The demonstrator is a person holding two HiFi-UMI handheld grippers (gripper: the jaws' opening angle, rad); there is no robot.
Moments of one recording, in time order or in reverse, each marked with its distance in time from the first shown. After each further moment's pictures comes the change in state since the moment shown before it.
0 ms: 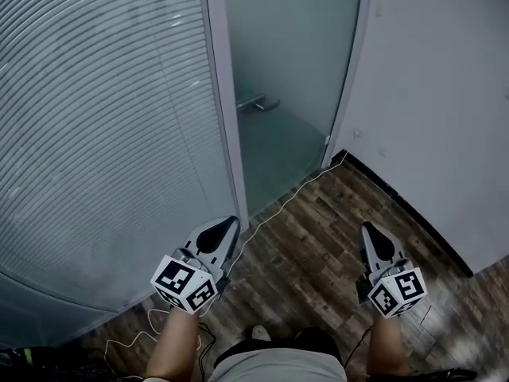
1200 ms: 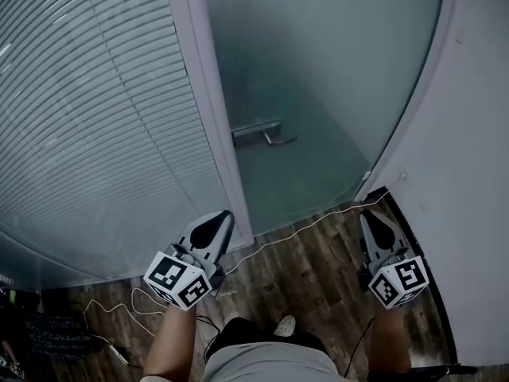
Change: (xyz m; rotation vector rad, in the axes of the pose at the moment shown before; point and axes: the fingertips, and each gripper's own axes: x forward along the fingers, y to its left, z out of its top) left arm 0.226 0.110 -0.008 -0.027 -0.011 0.376; right arm 0.288 -0.203 -0.018 0.019 0.044 0.383
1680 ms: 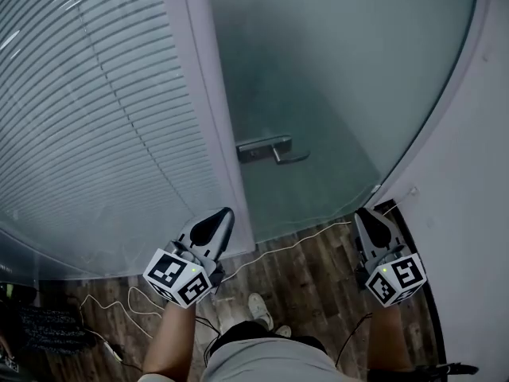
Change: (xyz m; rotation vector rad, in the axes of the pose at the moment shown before) left arm 0.054 0.059 -0.003 -0.007 -0.001 0.062; right arm 0.094 -0.026 -0.014 0.002 0.030 0.094
